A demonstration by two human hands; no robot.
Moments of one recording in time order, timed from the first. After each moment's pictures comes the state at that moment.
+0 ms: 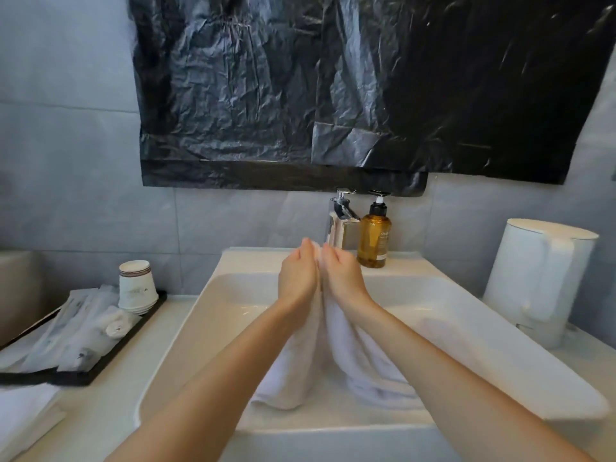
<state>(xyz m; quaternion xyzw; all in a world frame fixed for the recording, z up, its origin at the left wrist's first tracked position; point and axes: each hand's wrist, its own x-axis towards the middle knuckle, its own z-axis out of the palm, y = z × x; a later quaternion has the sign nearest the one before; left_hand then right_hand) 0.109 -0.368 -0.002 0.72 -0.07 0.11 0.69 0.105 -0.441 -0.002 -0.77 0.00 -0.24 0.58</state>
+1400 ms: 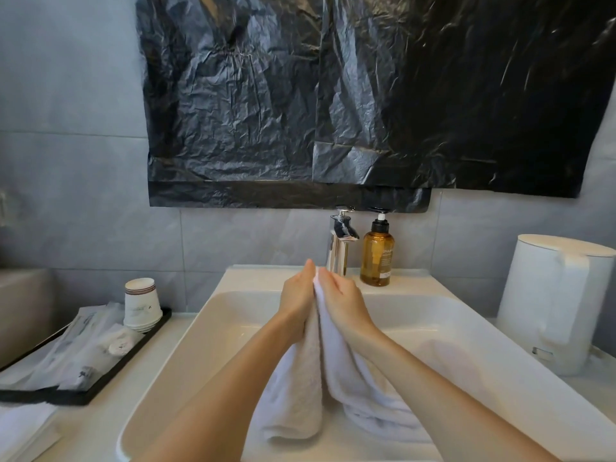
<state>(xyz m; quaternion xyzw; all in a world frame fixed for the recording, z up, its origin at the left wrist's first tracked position) 0.121 -0.374 -0.002 0.68 -0.04 0.02 0.73 0.104 -0.455 -0.014 -0.80 -0.04 -0.23 0.56</state>
